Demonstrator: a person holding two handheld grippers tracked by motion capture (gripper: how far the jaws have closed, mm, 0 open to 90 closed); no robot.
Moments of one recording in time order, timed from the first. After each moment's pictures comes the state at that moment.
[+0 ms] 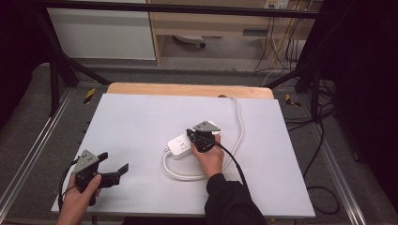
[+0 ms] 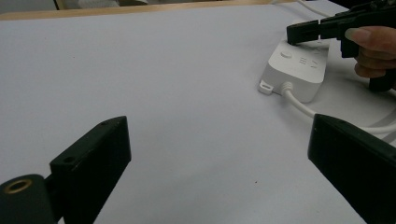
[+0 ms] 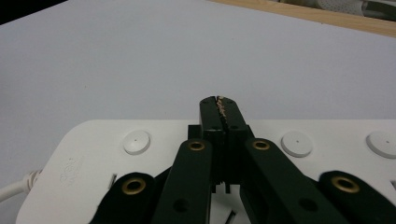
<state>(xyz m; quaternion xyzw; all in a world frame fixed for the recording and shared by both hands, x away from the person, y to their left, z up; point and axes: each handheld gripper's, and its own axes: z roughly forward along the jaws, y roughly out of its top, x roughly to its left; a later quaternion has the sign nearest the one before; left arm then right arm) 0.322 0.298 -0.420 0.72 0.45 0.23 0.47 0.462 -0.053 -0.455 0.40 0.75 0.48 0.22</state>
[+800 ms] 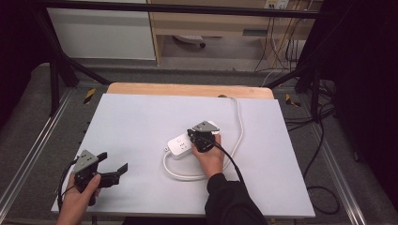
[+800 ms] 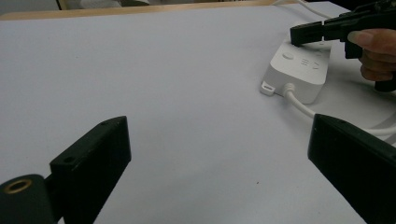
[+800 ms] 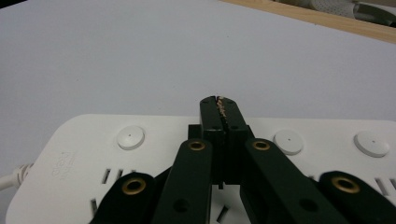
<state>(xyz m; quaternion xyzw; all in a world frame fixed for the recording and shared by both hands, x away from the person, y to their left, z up) 0.321 0.299 -0.420 0.72 0.45 0.23 0.47 0.461 -0.053 -0.453 0.40 0.76 0.47 0.23</state>
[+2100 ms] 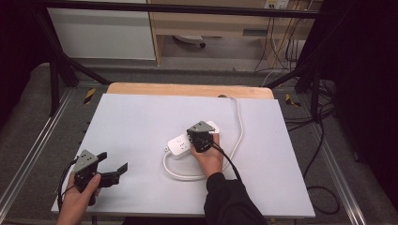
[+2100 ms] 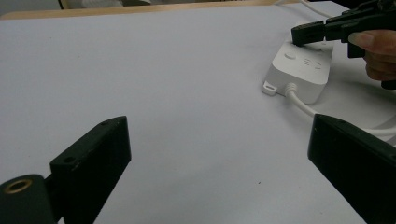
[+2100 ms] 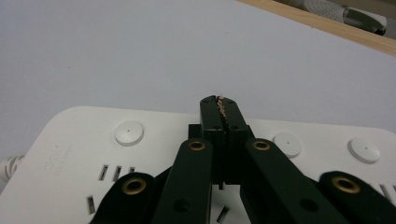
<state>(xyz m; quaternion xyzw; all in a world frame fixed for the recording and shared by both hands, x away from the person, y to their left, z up) 0.322 0.299 -0.420 0.72 0.45 0.23 0.47 0.459 -0.046 -0.449 0.38 0.77 0.44 0.26</state>
